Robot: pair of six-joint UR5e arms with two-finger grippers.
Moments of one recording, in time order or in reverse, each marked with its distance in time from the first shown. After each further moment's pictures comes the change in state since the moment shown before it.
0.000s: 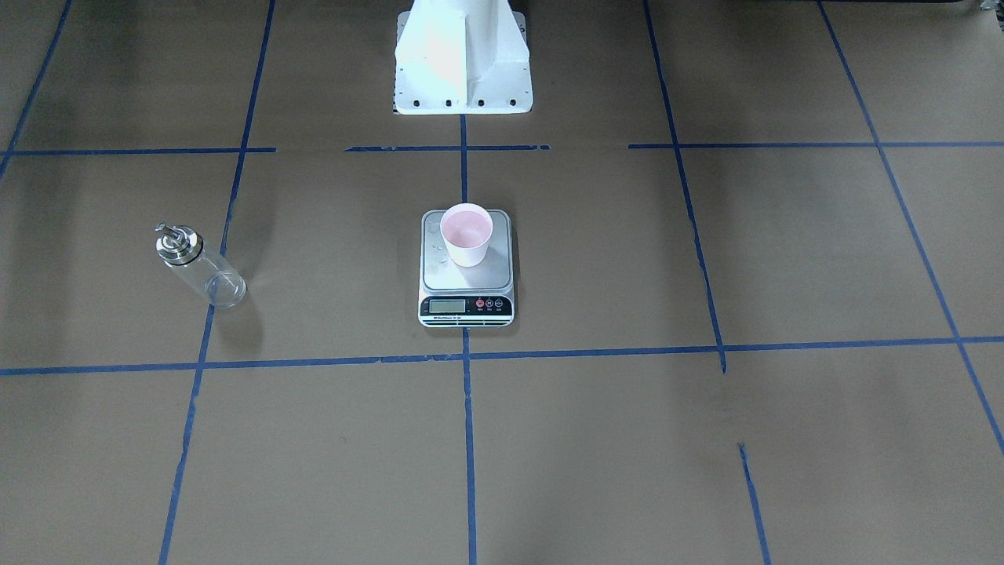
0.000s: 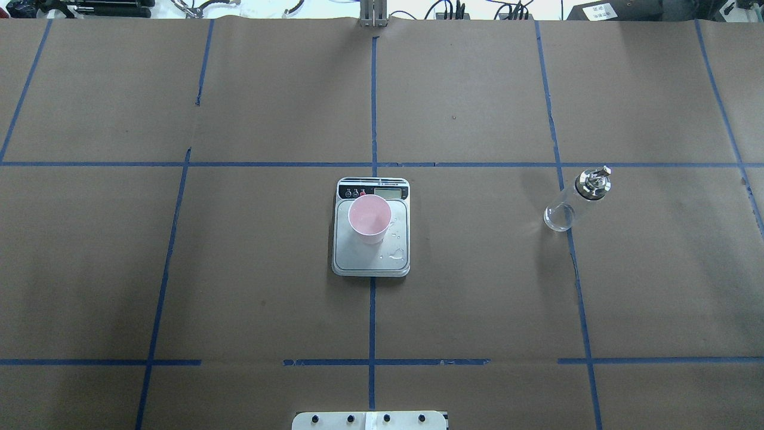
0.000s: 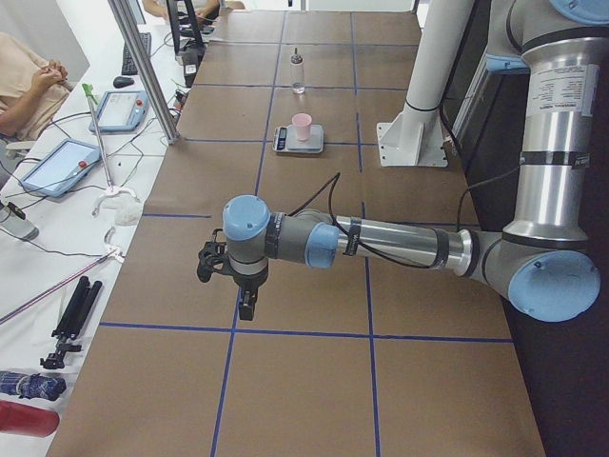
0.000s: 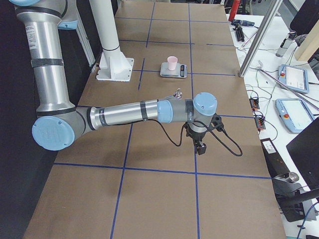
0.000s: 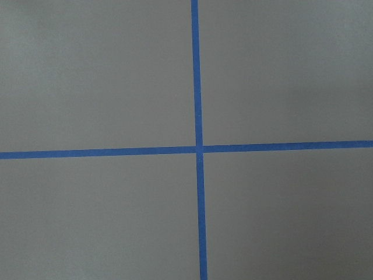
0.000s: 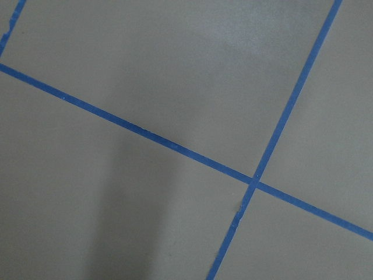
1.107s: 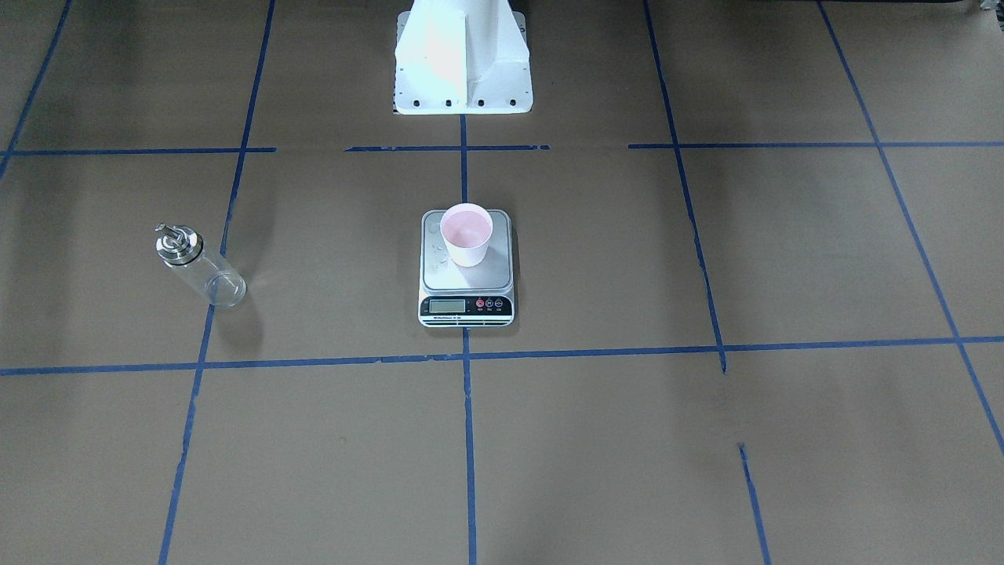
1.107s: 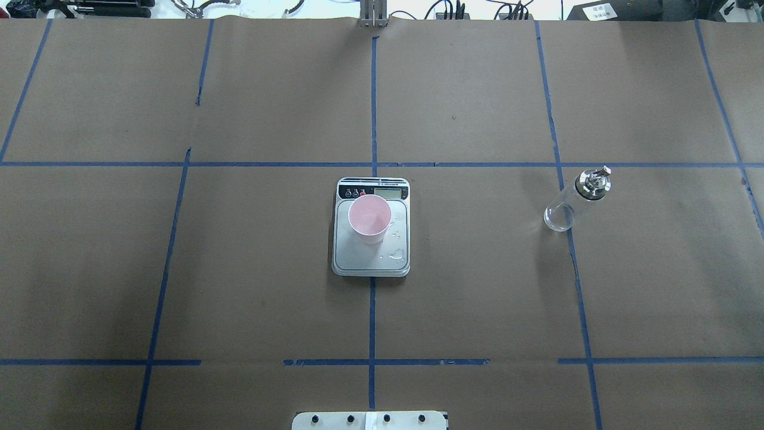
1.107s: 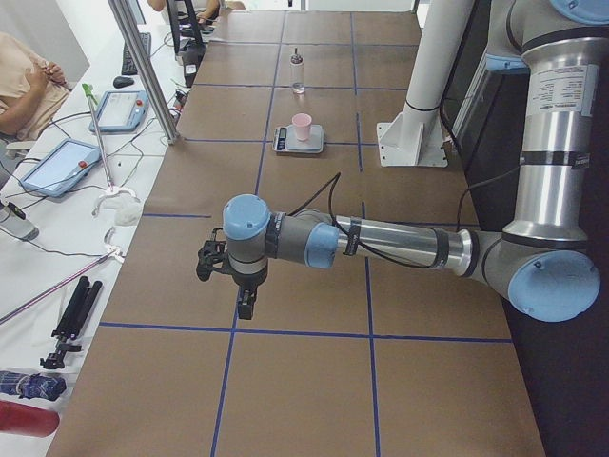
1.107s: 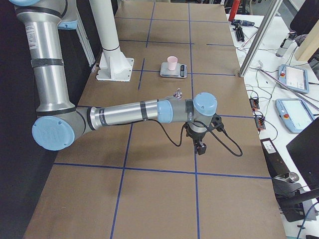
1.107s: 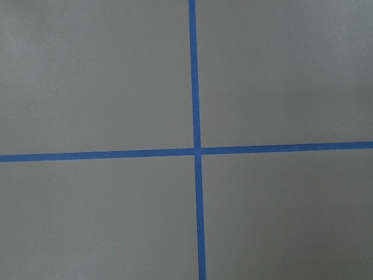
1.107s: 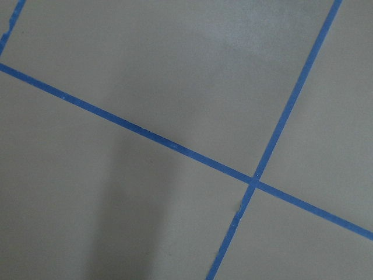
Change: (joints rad) left arm 0.000 -0.003 0.000 -0.013 -0.002 -0.001; right arm 0.000 0.000 -0.001 -0.001 0.001 -0.002
